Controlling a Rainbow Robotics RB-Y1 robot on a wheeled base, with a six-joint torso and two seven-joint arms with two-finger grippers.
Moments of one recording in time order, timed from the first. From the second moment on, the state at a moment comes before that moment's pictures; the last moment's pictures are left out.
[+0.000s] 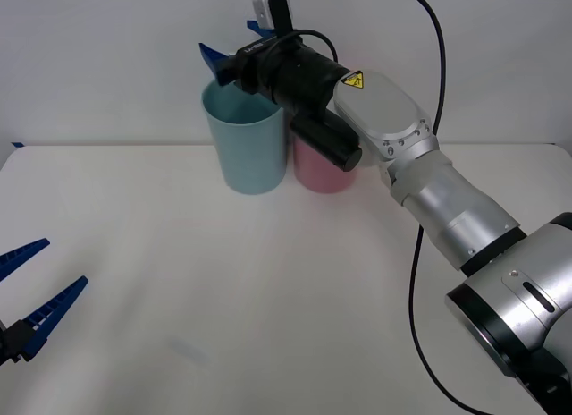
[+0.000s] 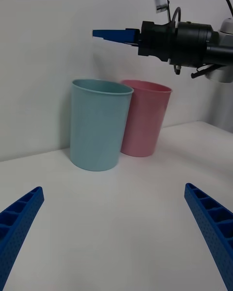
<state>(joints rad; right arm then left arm) -1.03 -0.16 0.39 -0.92 1.32 -0.23 -0.25 0.35 0.40 0.52 -1.66 -0.96 -1.22 0.00</state>
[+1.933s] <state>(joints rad) -0.28 -0.56 0.11 -1.64 1.18 -0.79 -0.05 0.35 0.40 0.52 -1.66 -0.96 -1.22 0.00</state>
